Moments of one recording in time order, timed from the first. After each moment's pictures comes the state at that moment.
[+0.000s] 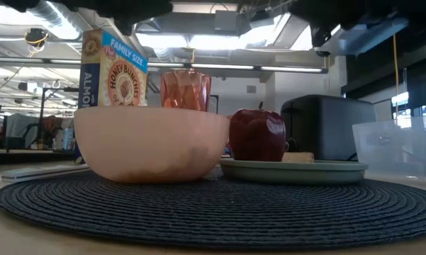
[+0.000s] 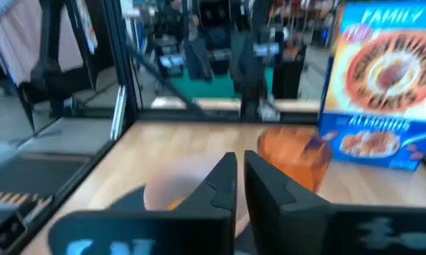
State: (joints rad) left arm -0.34 1.15 0.54 0.53 -0.48 0.04; right arm 0.14 0.95 0.48 0.40 0.01 0.02
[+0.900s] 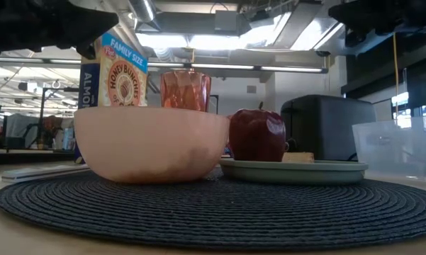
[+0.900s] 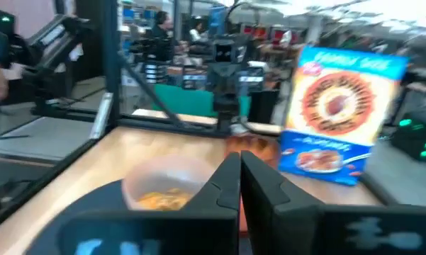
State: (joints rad) left arm -0.24 0.67 0.05 0.84 -0.32 0.14; right arm 0.14 0.50 0.31 0.22 0.06 -0.11
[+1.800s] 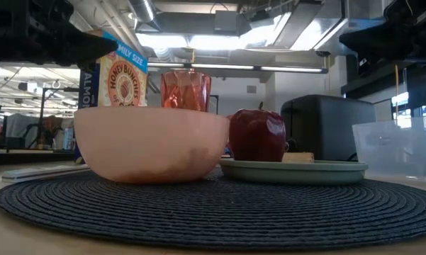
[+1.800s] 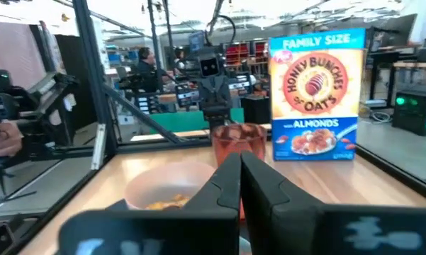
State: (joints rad) left arm -0.02 0.44 0.06 0.44 -0.09 0.08; right arm 0.05 0.22 0.09 0.25 0.03 0.09
